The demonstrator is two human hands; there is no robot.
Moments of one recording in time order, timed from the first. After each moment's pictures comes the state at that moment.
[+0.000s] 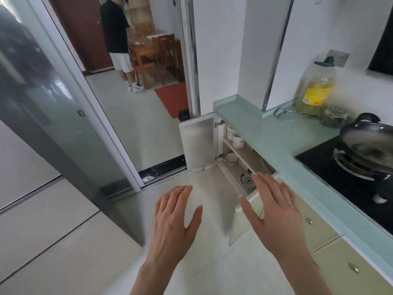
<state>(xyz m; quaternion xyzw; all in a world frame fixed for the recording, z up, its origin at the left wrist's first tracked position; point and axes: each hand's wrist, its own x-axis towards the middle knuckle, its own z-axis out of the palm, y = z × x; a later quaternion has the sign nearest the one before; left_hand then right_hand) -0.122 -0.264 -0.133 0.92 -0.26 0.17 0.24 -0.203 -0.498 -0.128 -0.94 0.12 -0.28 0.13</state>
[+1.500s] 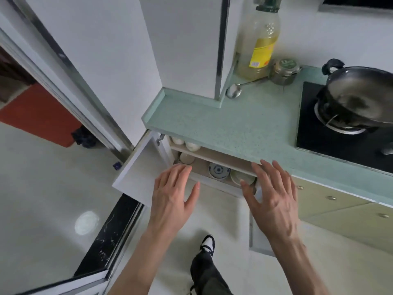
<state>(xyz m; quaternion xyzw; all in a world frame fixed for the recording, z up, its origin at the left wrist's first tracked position) 0.451 -0.477 -0.227 0.77 -0.59 0.04 0.24 0.222 -0.574 -0.225 -0.81 0.51 -0.27 0.04</state>
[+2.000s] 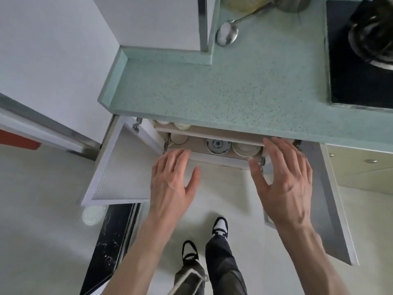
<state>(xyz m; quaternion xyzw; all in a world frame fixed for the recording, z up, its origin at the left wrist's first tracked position) 0.512 -0.573 -0.373 0.74 -0.64 -0.01 0.20 0.277 -0.632 -0.354 -0.76 0.59 -0.27 0.06</state>
